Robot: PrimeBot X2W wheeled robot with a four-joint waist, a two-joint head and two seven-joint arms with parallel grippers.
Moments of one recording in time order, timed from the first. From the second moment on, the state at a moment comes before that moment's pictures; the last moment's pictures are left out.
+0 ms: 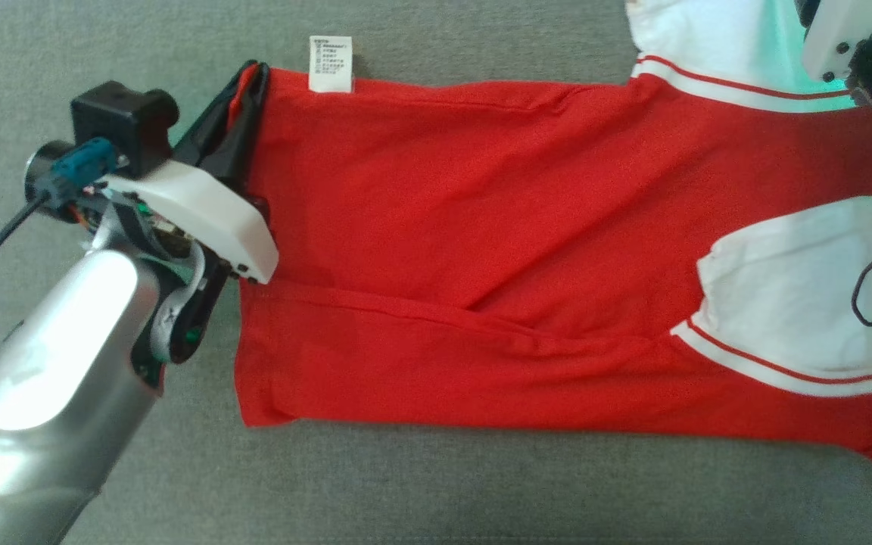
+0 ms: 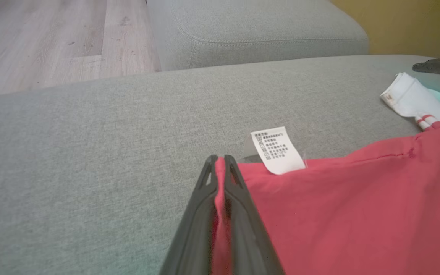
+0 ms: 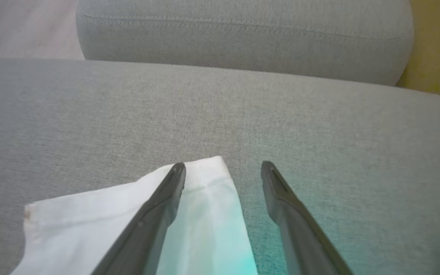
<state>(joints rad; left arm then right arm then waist) -0.70 0.50 -0.66 0.03 -0.71 0.17 0.23 -0.94 -0.24 0.05 0.49 0.19 0.13 0.59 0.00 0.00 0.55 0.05</state>
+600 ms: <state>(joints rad) -0.72 0.49 -0.68 0.09 -0.70 0.15 0.19 -1.00 -0.23 0.07 0.68 0.21 0.13 0.40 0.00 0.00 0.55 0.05</state>
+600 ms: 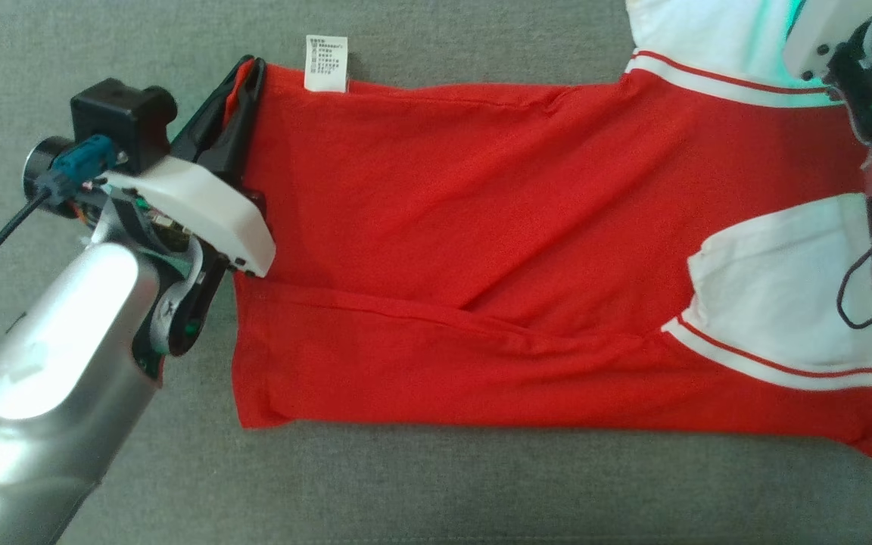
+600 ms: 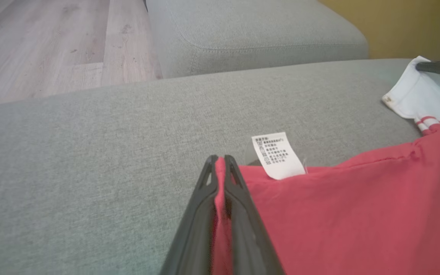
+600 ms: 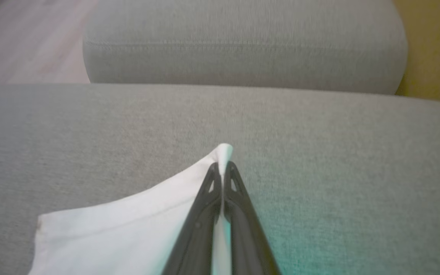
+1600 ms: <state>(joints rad) -0.27 0.51 -0.63 0.03 -0.84 0.23 0.00 -0.26 -0.20 0.03 0.13 0.37 0.13 0.19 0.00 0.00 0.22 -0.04</state>
